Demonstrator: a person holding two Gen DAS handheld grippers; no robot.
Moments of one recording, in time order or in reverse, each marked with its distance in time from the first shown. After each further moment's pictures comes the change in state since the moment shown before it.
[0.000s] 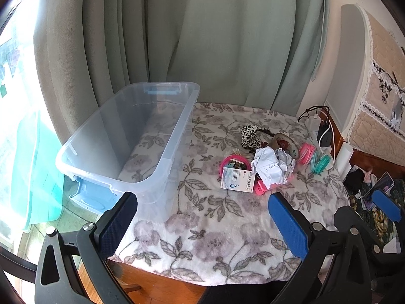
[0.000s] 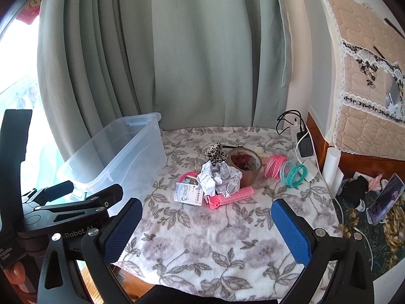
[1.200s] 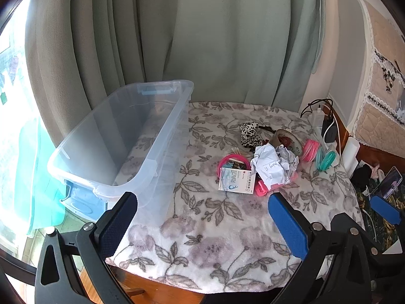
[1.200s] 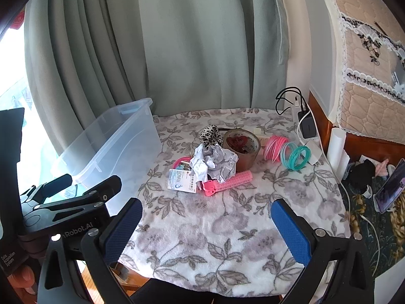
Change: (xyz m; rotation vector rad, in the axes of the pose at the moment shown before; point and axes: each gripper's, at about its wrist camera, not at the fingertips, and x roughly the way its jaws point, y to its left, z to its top) left arm 0.019 -0.021 -0.001 0.037 -0.017 0.024; right arm 0.026 -0.025 -0.008 0.063 0.104 0.027
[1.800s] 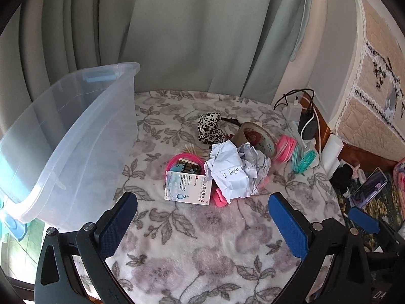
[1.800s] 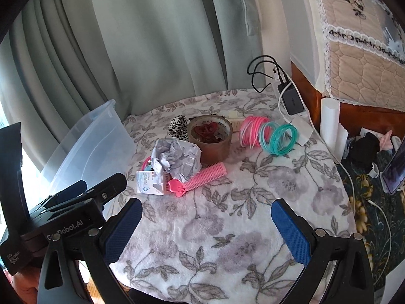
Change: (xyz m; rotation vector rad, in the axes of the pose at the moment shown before) left arm 0.077 -0.051 0.007 0.021 0.073 -0.154; right arm 0.051 -0.068 -0.001 0.138 0.075 -0.015
